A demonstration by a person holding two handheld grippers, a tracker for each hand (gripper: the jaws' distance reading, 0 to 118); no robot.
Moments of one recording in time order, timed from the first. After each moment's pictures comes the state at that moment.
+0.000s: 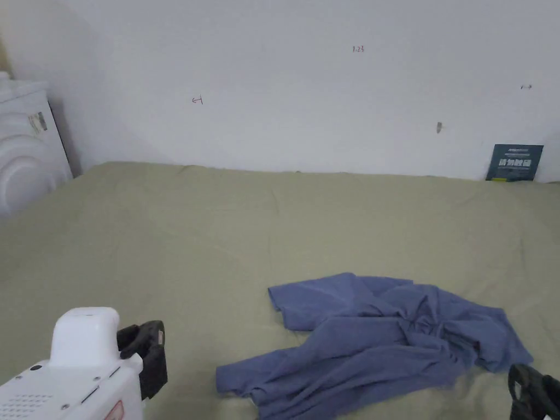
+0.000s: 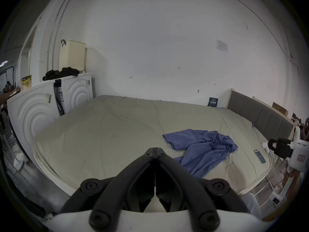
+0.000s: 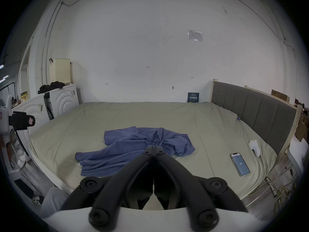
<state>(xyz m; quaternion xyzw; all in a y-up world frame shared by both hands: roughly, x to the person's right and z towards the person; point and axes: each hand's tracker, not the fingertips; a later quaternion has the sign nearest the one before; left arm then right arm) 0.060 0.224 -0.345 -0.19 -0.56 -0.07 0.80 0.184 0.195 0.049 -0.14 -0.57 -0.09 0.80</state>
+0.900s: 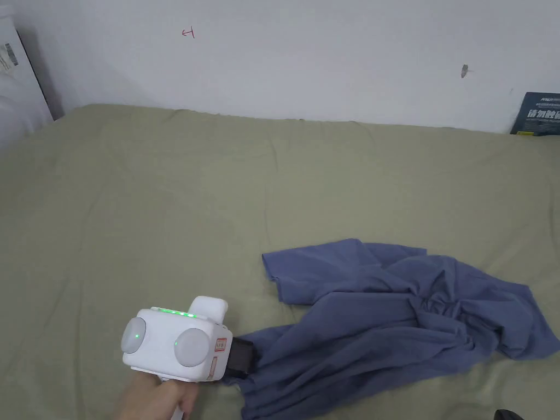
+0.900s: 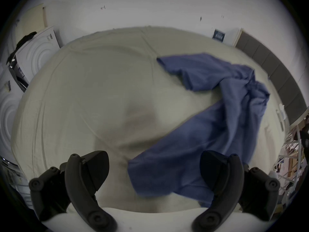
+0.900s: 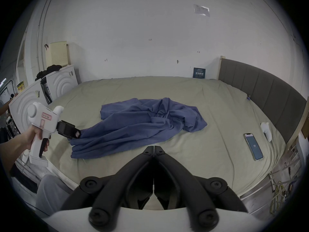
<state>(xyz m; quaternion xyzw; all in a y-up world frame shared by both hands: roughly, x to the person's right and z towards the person) 0.297 0.034 -0.385 -0.42 -0.55 -0.30 0.66 0.229 0.131 0.027 -0.23 -0.54 -0.17 0.79</state>
